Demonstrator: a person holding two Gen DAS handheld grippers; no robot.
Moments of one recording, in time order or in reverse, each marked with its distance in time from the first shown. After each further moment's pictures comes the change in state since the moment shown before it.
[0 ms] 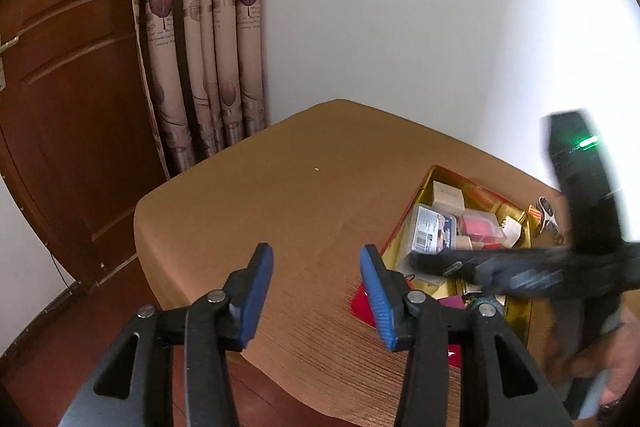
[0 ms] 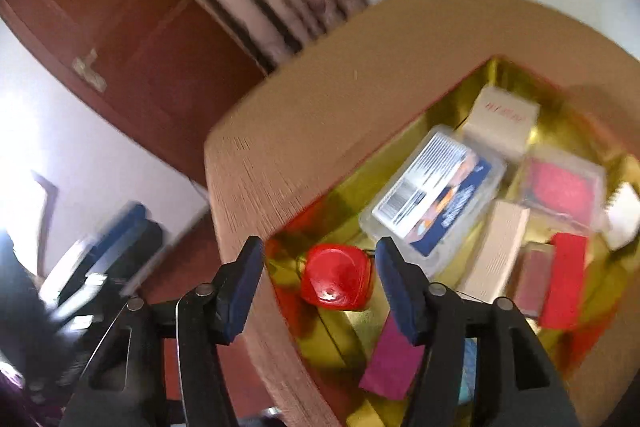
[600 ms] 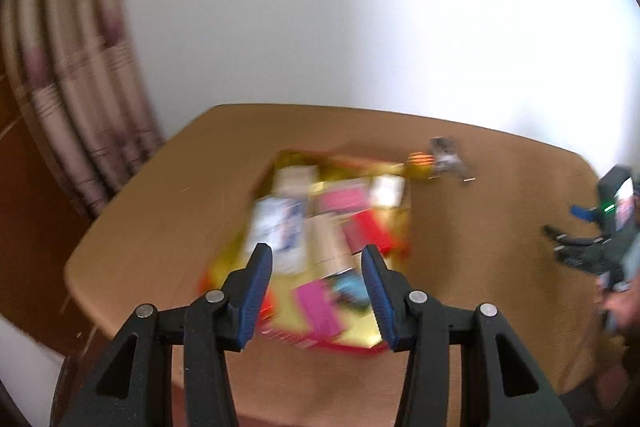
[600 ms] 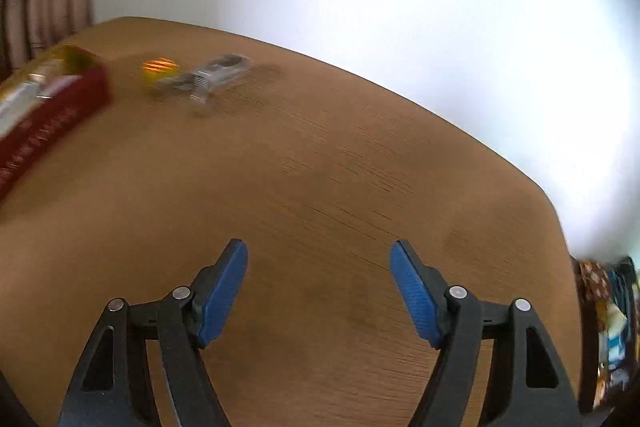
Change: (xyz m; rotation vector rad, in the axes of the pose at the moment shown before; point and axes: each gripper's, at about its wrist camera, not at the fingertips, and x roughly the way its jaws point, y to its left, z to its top) left arm -0.017 -0.139 0.010 0.334 0.076 -0.277; right arm -0.210 -0.181 -0.192 0.093 -0.178 -1.048
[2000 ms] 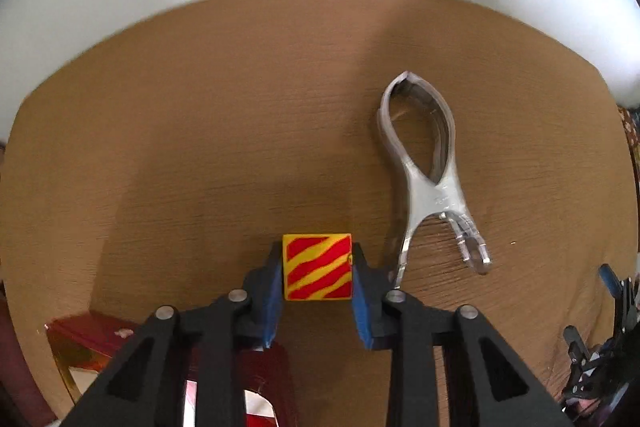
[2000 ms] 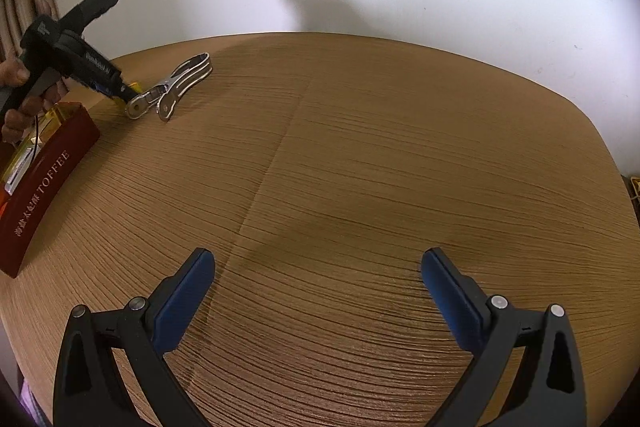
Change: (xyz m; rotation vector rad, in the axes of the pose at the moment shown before) left arm 0.347 -0.096 0.137 0.206 0.640 -0.174; right arm 0.014 -0.051 -0.024 0.255 0.084 0.167
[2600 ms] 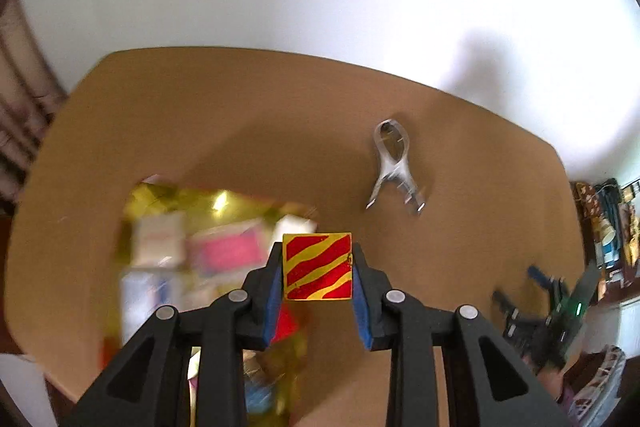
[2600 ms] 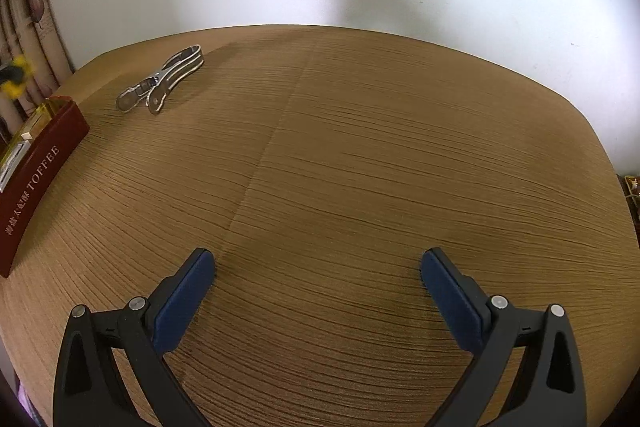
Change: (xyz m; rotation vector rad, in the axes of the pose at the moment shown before) left arm -0.144 0.039 -0.143 -0.209 -0.276 -0.053; right arm 0.013 0.006 0.005 -0.007 0.024 -0.035
